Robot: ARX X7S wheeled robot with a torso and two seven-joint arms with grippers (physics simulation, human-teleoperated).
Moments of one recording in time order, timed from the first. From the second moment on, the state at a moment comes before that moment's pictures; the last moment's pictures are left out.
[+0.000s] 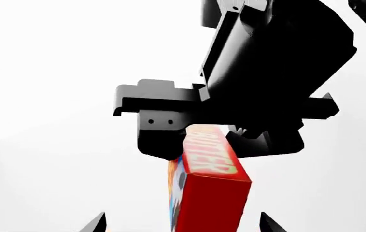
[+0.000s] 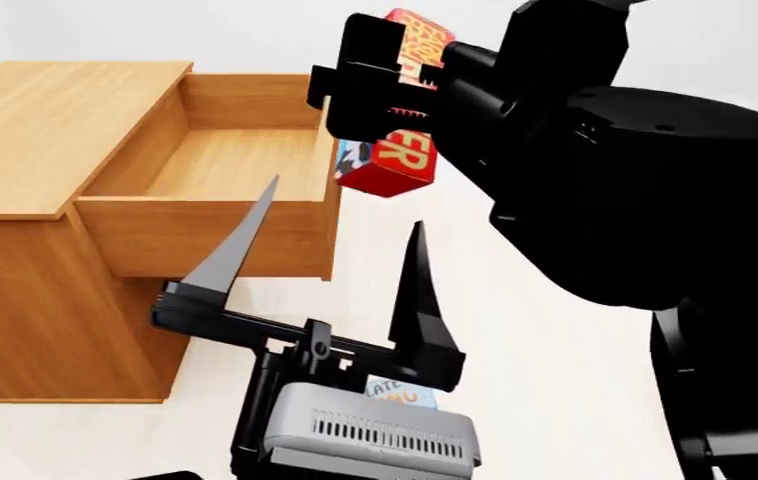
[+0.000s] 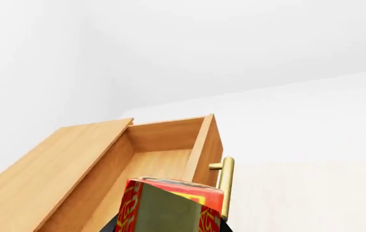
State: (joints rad) left arm -1.01 -0.55 1.42 0.76 -0.31 -0.53 -1.25; right arm 1.35 0.25 -0.41 -0.25 1.96 0.86 1.45
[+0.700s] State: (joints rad) left arm -0.98 -0.55 1.40 0.72 -0.30 -0.49 -1.24; right arm 1.30 0.23 -0.46 -0.31 2.01 0.79 1.49
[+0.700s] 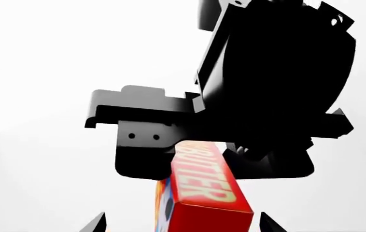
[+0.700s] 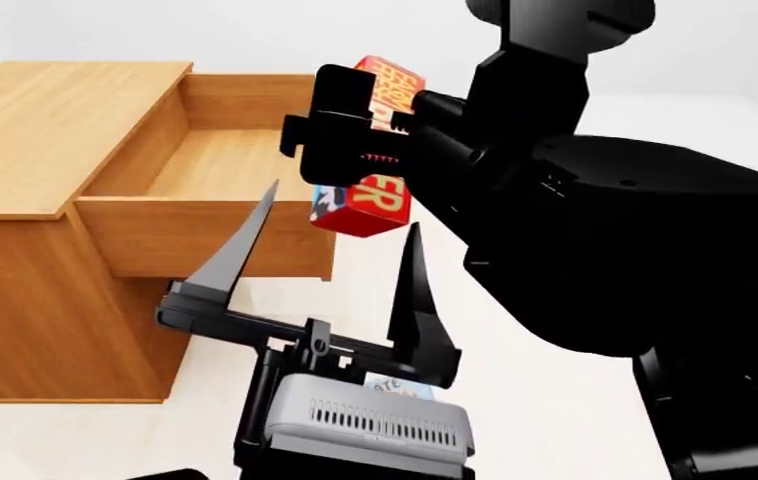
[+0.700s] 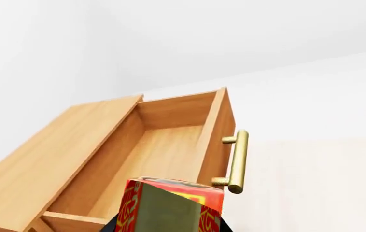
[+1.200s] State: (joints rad) left arm -0.97 -0.54 1.38 0.69 -0.32 -0.46 -1.22; right arm 1.26 0.26 -0.50 -0.34 2.03 0.75 1.49
